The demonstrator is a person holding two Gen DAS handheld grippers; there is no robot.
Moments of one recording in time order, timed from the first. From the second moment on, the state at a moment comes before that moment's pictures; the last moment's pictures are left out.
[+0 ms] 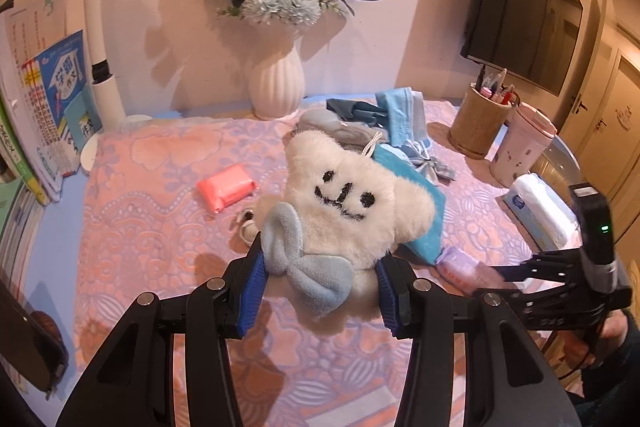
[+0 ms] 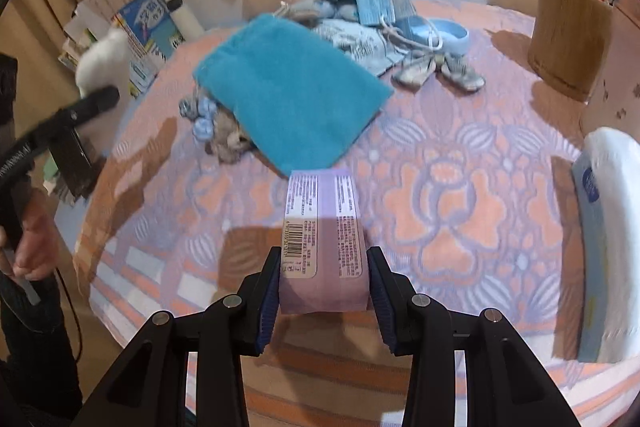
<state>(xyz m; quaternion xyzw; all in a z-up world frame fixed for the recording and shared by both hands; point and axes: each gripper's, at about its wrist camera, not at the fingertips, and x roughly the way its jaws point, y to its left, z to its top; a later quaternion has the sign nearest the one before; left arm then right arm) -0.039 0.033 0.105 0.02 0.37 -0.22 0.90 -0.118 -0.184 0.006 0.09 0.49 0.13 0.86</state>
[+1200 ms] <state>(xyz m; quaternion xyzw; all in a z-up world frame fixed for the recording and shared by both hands) -0.066 -0.433 0.145 0.16 0.38 -0.47 0.78 -0.230 -0.531 0.094 0.29 0.33 -0.29 0.85</state>
